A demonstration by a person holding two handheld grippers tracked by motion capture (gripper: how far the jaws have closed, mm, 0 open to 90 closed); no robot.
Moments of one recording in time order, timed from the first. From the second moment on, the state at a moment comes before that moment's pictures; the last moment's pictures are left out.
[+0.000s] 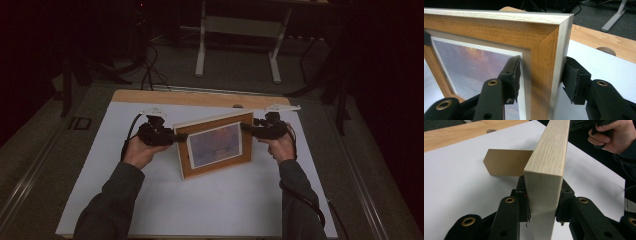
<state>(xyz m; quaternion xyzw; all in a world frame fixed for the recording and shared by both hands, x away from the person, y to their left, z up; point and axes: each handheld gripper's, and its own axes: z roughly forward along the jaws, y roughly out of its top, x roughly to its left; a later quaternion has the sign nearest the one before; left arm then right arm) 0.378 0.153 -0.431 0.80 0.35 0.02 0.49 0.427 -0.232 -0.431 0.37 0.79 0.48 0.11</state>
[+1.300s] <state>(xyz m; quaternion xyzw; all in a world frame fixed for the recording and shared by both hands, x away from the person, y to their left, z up) 0.392 0.159 -0.436 0.78 0.35 0.02 0.52 0.407 -0.237 -0.430 0.38 0.78 0.47 0.12</state>
